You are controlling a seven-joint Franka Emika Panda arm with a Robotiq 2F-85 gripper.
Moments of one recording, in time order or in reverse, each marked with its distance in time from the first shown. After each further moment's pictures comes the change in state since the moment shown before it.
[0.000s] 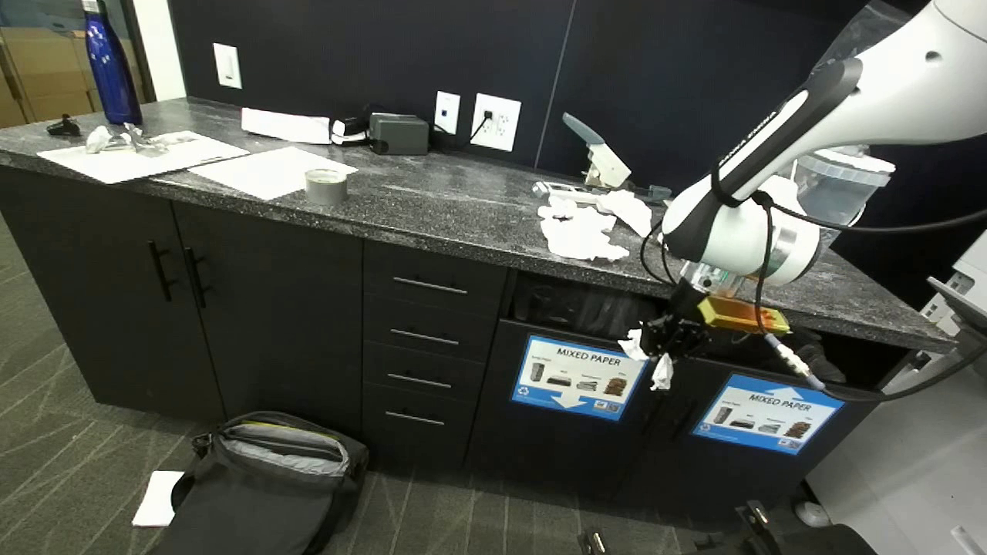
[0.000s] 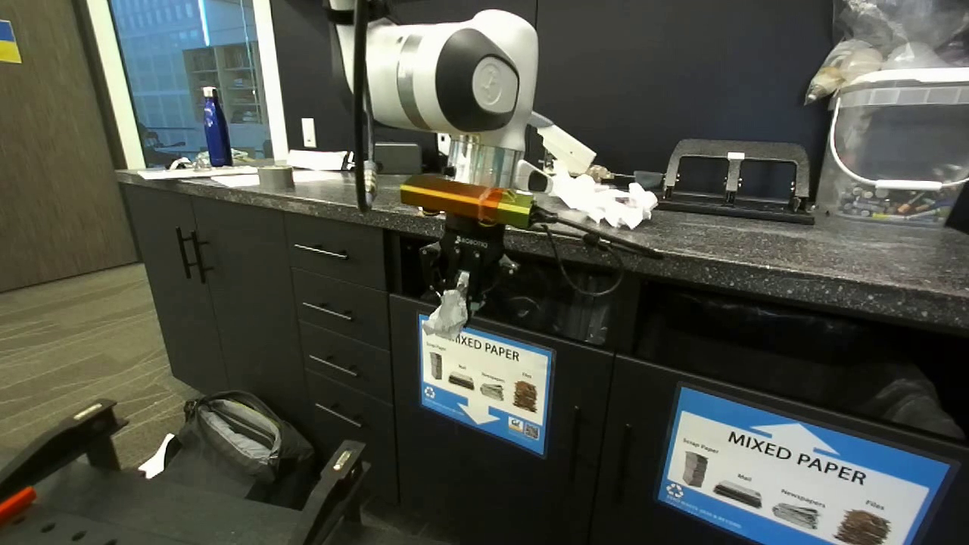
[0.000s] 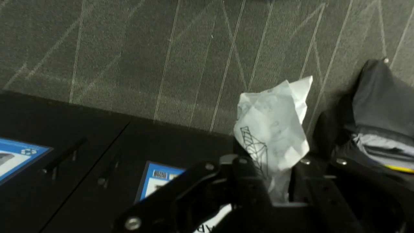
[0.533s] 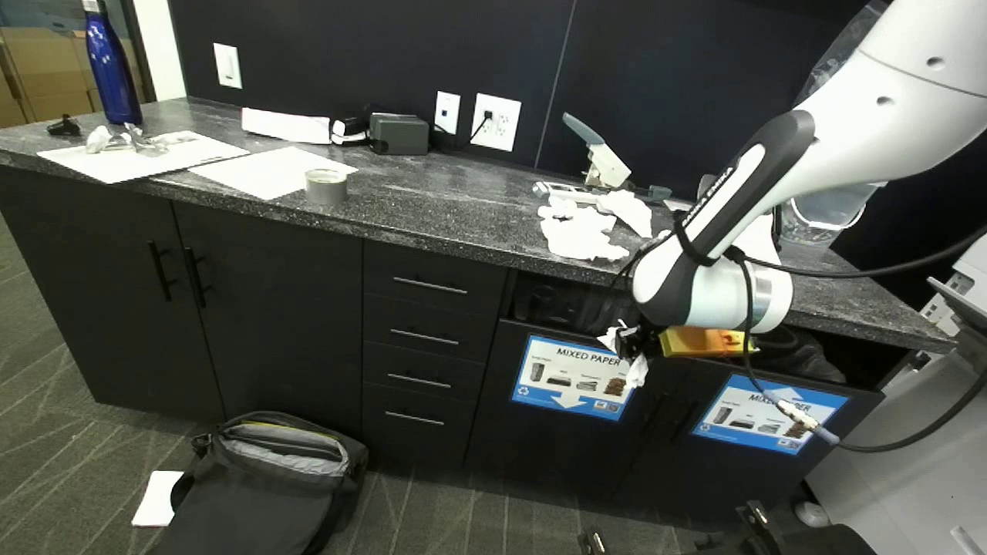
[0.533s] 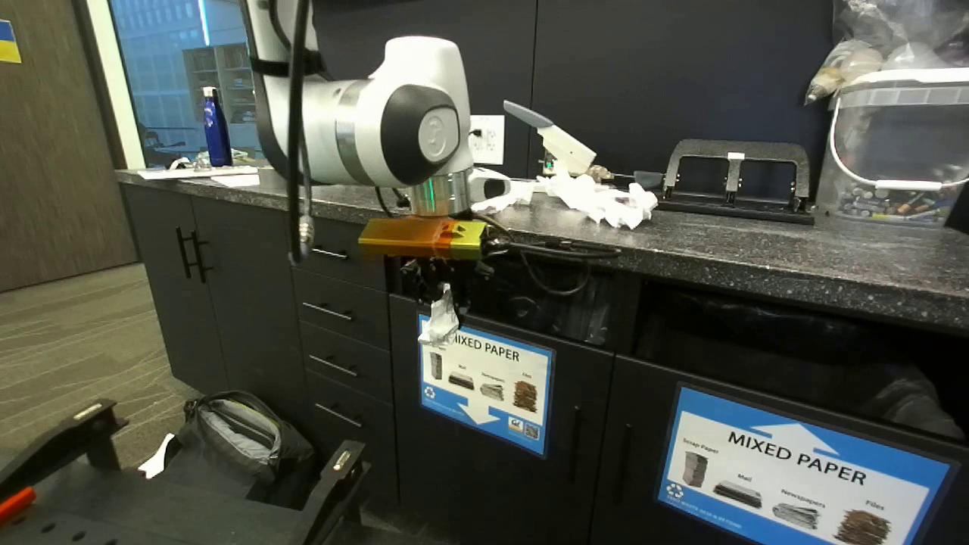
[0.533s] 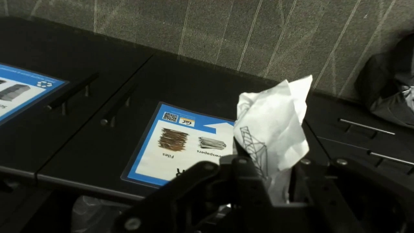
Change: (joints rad) arm 0.181 0.068 -0.085 -0.127 -0.143 0.490 0.215
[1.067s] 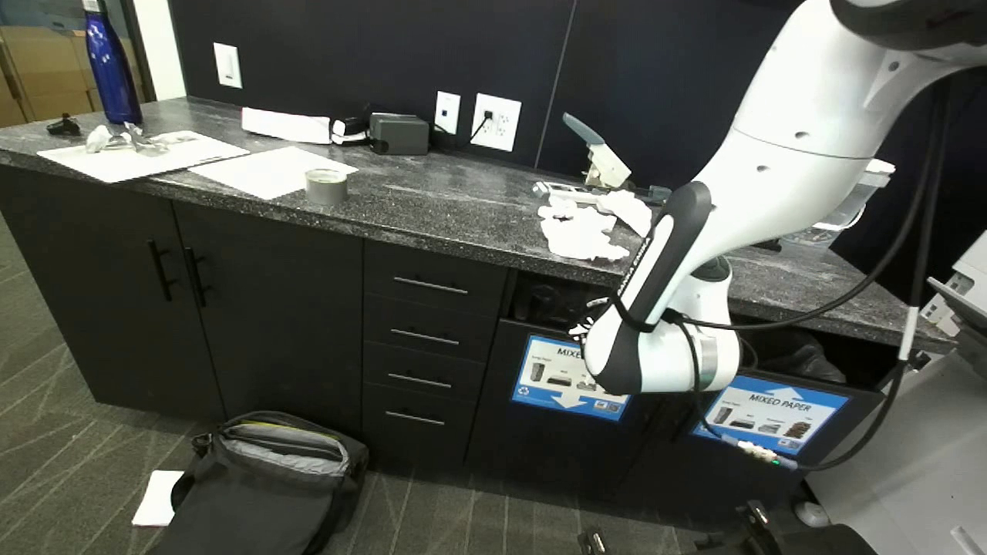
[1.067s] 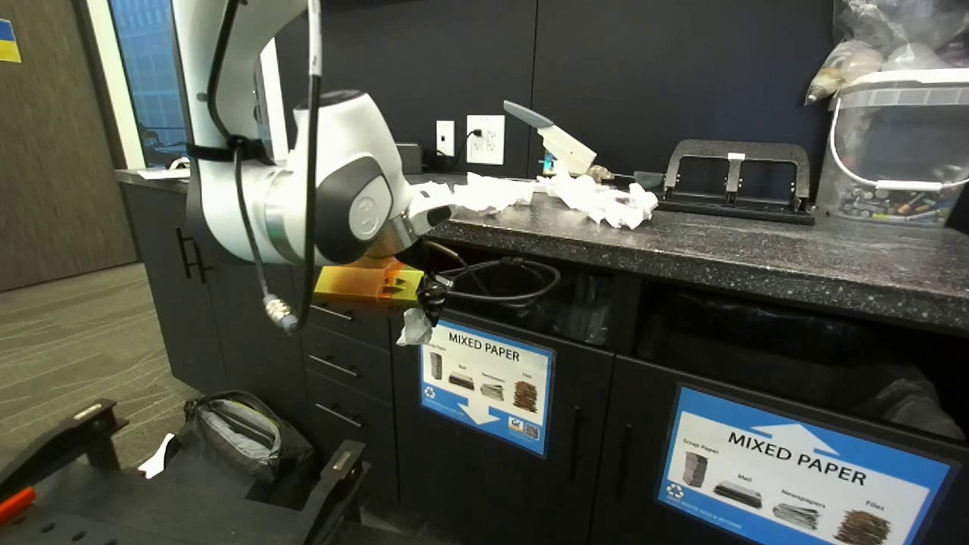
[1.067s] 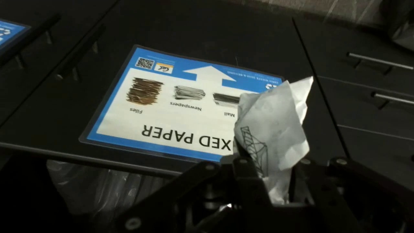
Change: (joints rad) arm 0.245 0.205 -0.076 -0.012 0.117 0.493 0.152
